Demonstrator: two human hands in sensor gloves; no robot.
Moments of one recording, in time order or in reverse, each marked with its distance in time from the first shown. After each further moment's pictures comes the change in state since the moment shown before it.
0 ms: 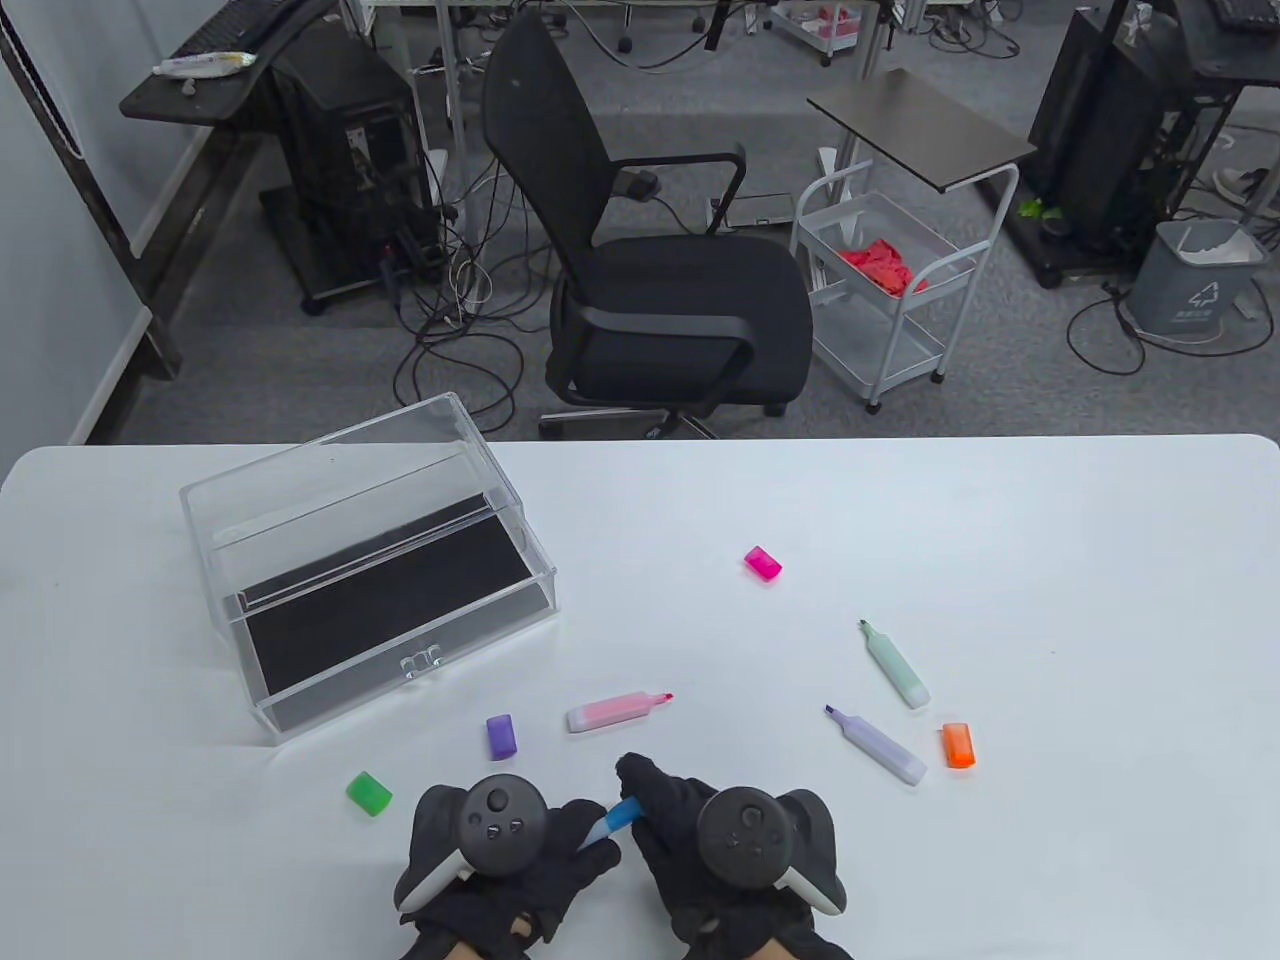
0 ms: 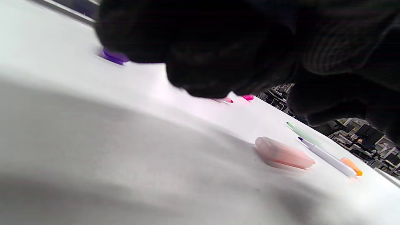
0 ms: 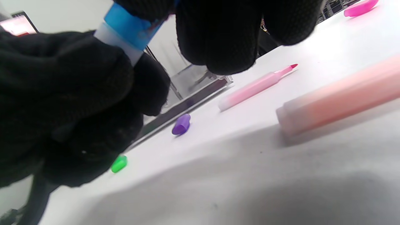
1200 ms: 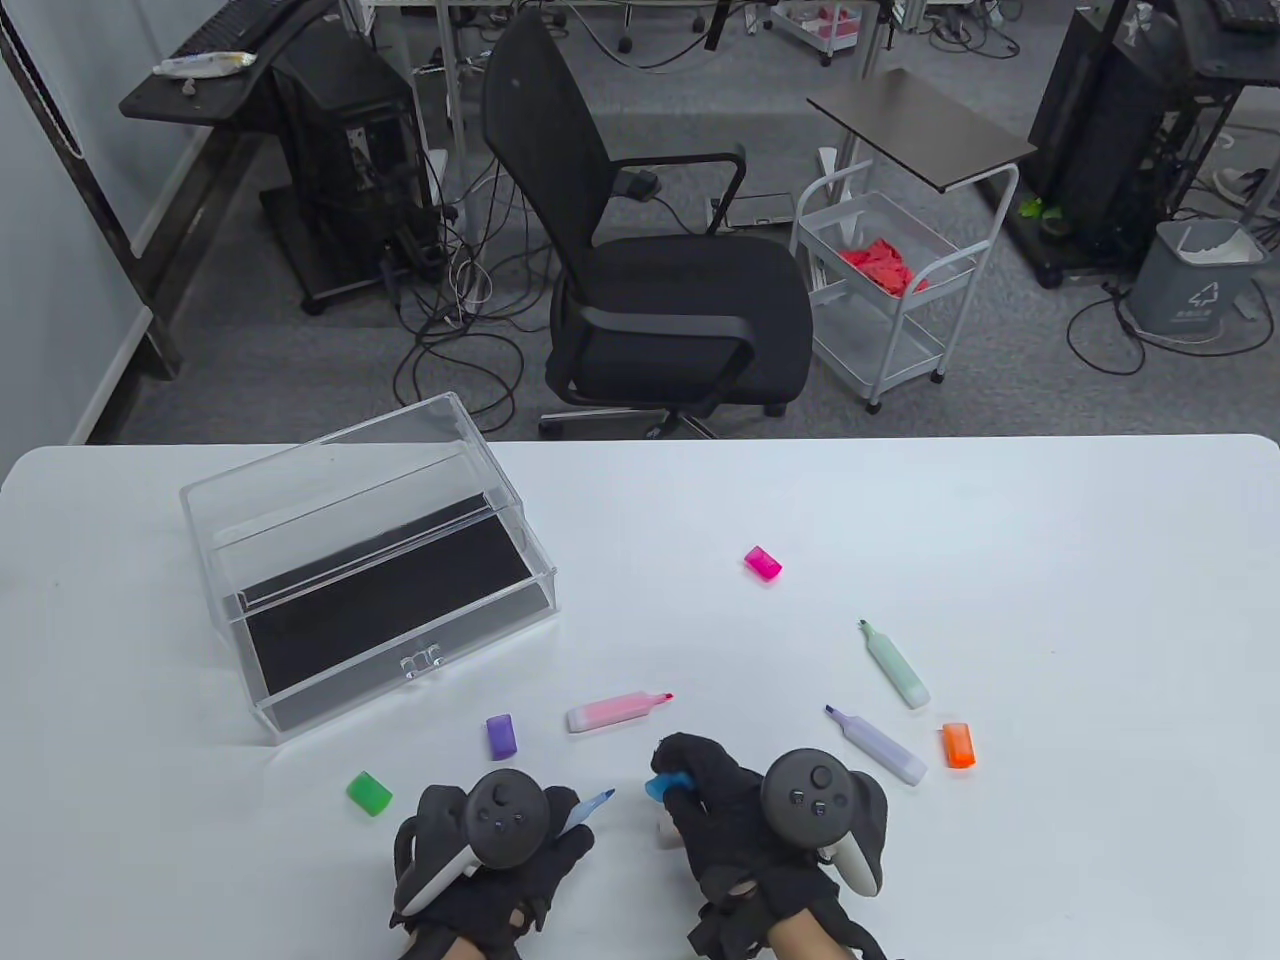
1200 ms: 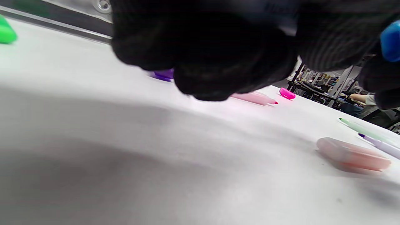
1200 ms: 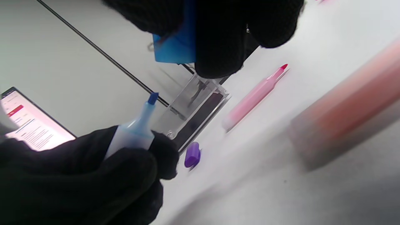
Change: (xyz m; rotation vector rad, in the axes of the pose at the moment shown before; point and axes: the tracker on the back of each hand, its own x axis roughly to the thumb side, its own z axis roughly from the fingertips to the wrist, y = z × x) left_hand -0.006 0.005 0.002 0.020 0.158 -0.114; right_hand -0.034 -0.017 -0.004 -0.073 0.064 -0.312
